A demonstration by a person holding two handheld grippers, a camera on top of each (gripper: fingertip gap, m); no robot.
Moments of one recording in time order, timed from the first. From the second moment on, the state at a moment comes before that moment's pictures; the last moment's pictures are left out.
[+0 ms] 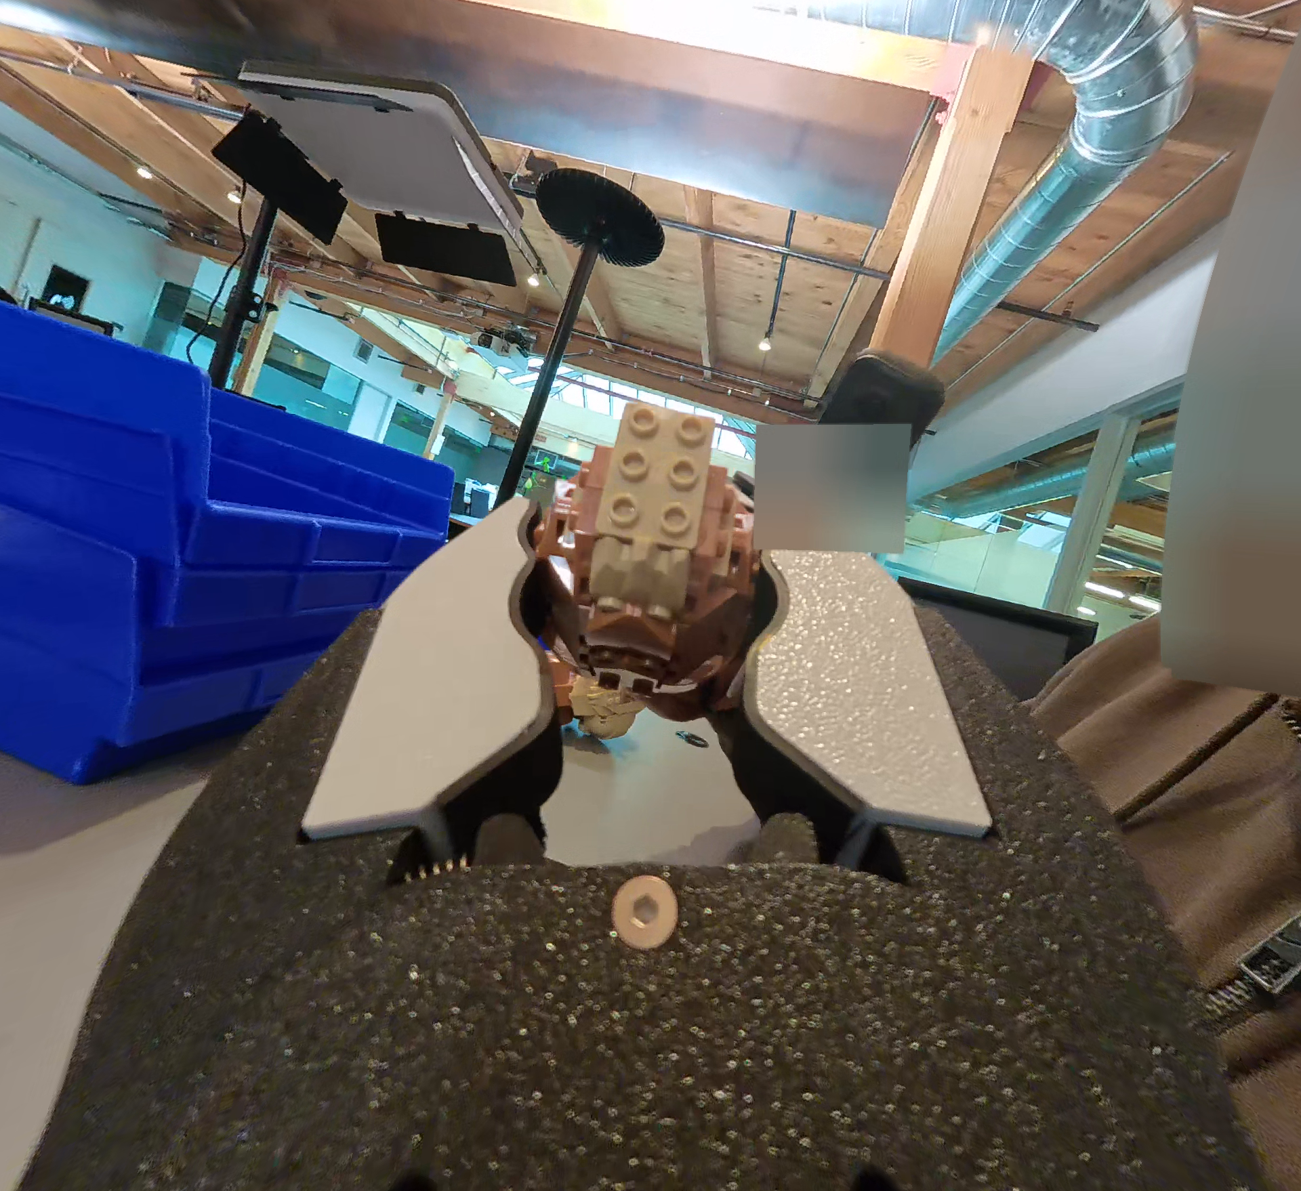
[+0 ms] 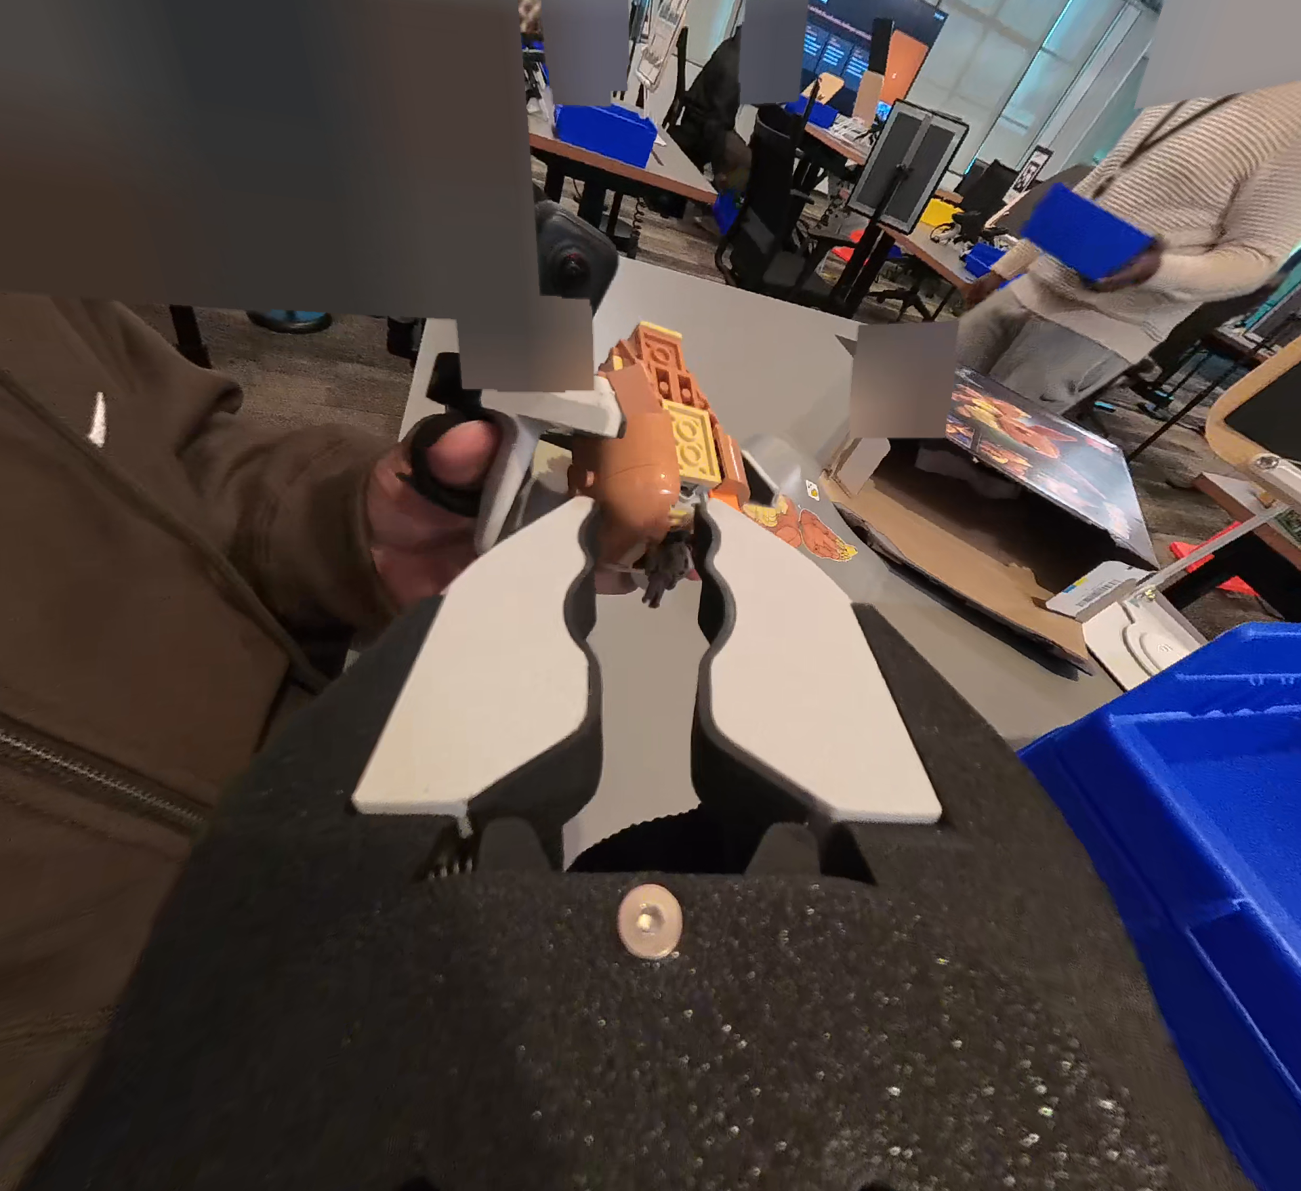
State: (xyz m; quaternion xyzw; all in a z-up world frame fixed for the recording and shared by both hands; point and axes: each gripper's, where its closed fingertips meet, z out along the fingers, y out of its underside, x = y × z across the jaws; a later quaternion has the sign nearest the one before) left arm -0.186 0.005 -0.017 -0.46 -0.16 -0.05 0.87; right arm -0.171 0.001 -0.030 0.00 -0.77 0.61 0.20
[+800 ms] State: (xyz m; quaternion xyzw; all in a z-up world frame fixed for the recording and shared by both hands) left arm -0.188 0.006 -0.021 -0.48 -0.17 0.00 0.86; right arm -0.171 -0.003 -0.035 0.03 -0.80 0.56 0.22
